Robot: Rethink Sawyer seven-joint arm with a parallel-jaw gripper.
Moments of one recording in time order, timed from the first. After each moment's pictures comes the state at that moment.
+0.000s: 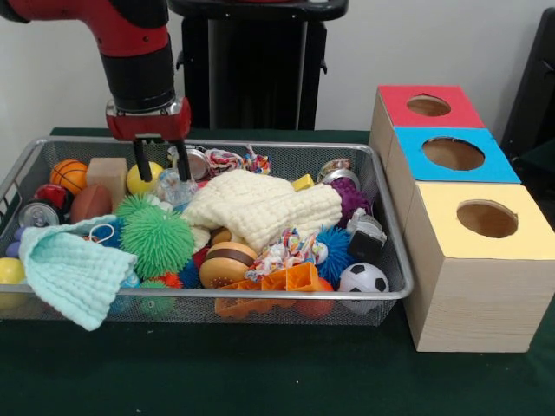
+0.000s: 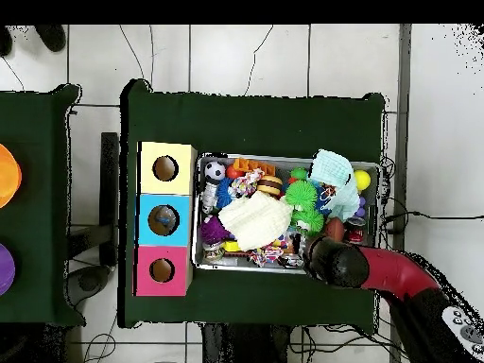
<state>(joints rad) -0.89 -0.58 0.38 1.84 -0.54 0.42 1.69</state>
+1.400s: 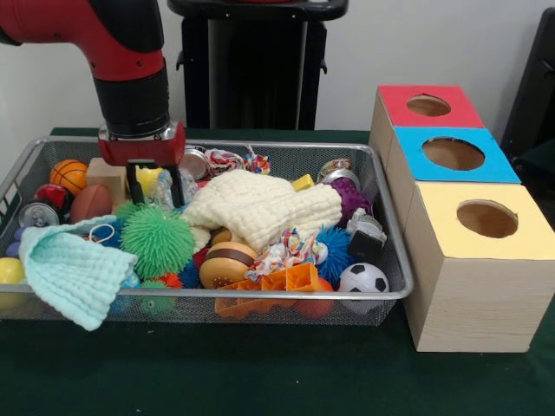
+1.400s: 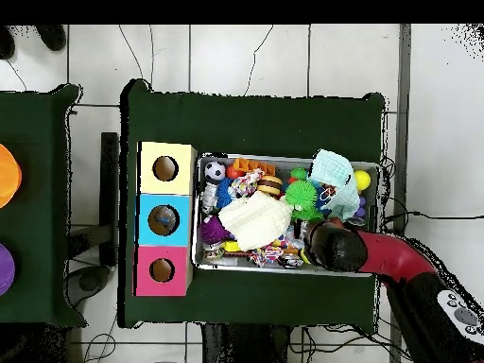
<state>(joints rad) -0.86 -0.52 0.38 1.75 -0.54 0.42 1.69</state>
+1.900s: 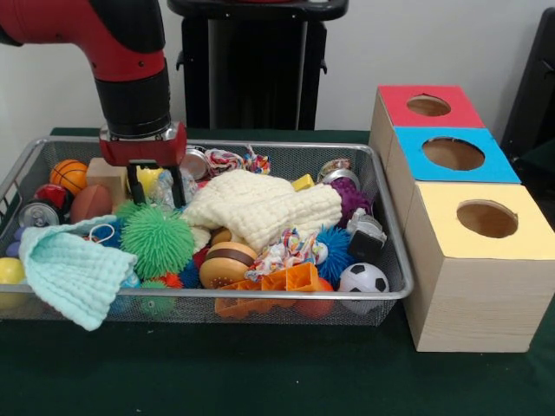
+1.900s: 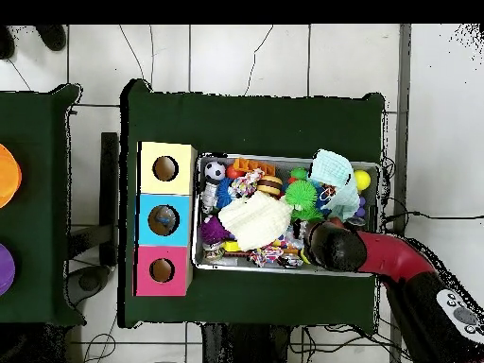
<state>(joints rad) -0.86 -0.52 0.38 1.75 -0.54 0.42 1.69</state>
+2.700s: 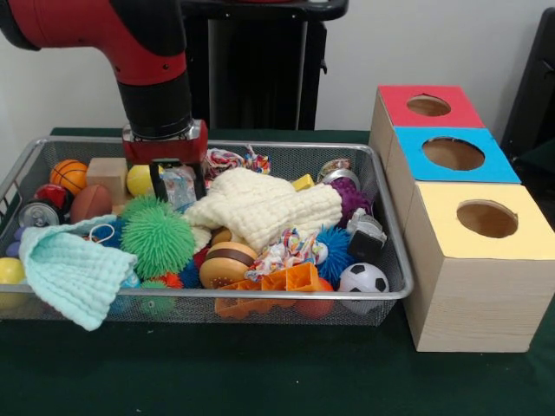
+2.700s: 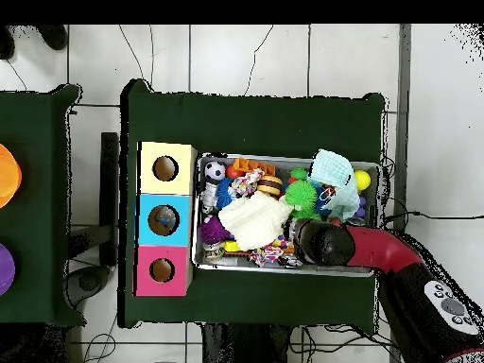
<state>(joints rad) -0.81 -0.52 0.38 1.74 -0.53 0.50 1.69</state>
